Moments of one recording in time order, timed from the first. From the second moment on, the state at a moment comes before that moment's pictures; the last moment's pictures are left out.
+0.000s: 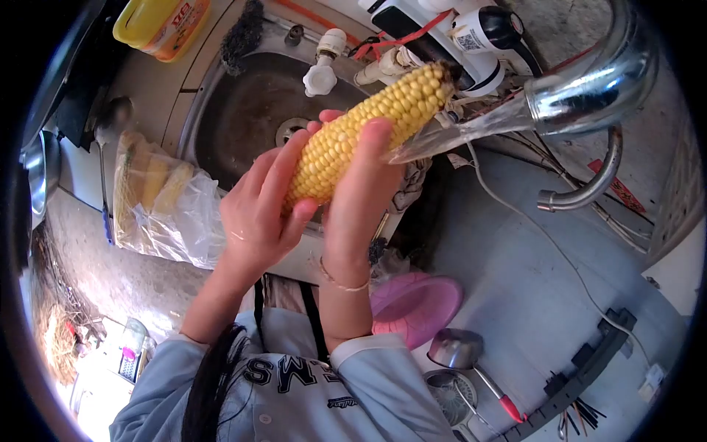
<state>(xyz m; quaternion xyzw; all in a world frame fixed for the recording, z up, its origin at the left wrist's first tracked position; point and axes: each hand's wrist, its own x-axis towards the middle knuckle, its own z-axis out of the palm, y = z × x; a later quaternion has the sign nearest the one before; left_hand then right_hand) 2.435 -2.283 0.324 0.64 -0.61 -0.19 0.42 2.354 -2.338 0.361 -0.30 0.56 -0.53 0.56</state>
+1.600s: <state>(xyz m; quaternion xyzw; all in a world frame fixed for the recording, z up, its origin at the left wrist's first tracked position) 2.406 -2.312 0.305 0.44 -0.36 -0.44 0.70 2.341 -2.338 0.348 -0.25 0.41 -0.69 0.55</state>
